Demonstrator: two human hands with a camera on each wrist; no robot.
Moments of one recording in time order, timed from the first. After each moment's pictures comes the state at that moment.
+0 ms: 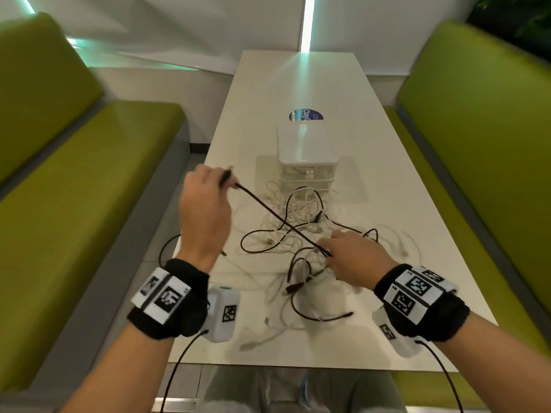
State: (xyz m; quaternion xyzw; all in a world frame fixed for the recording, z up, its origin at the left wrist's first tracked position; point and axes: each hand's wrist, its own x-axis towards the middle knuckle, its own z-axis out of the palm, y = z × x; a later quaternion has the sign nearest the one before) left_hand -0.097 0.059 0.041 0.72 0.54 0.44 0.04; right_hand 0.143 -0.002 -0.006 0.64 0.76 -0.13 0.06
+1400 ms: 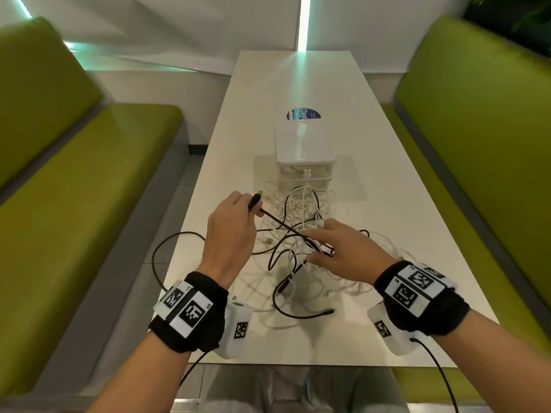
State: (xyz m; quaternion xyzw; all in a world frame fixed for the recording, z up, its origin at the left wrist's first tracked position) left_hand -0.072 0.042 0.016 0.76 0.54 0.34 0.12; right_hand 0.143 -0.004 -0.001 0.62 0.76 -0.20 -0.07
